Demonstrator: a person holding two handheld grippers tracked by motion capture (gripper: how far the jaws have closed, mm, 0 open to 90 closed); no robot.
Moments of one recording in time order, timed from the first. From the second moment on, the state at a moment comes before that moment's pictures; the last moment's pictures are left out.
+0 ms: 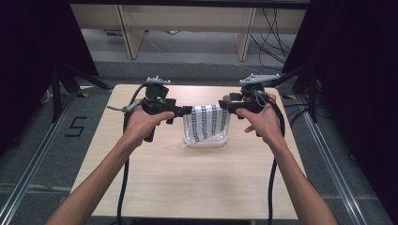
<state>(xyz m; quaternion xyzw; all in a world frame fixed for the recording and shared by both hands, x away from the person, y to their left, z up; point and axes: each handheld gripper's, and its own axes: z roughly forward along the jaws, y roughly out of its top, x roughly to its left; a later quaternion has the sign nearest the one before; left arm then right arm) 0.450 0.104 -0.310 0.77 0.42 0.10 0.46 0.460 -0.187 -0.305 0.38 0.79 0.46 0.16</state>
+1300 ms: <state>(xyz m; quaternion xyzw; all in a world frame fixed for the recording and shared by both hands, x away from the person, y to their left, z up) 0.400 0.130 -0.339 0.77 0.41 0.10 0.49 0.409 -0.187 -0.328 0.34 0.80 0.47 0.16</state>
